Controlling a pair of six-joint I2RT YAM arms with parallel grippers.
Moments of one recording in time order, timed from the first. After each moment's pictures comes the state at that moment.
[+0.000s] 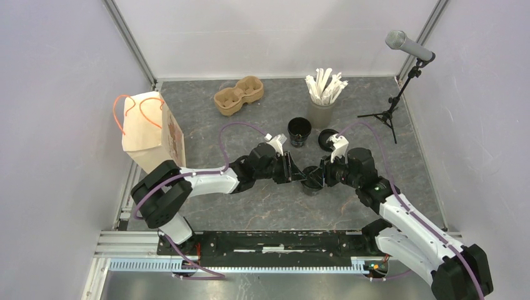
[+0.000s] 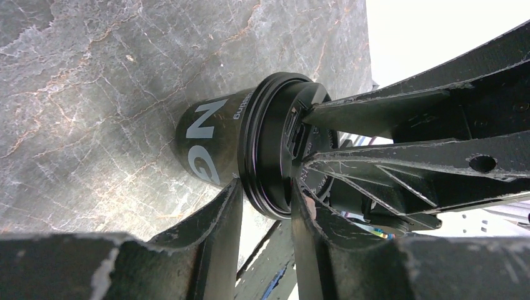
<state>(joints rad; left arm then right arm) -0.91 1.61 0.77 0.36 0.26 -0.97 0.46 0.85 0.46 -0.15 -0.30 0.20</state>
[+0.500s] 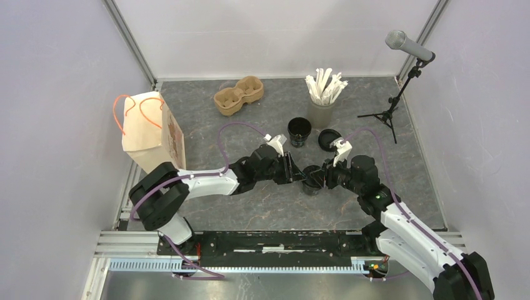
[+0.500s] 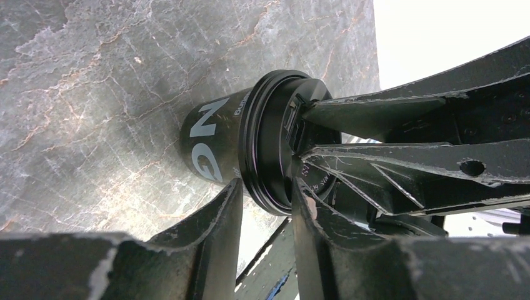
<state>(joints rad) -0.94 1.59 0.78 0.33 0.18 -0.97 0.46 0.78 0.34 0.00 -0.27 0.20</state>
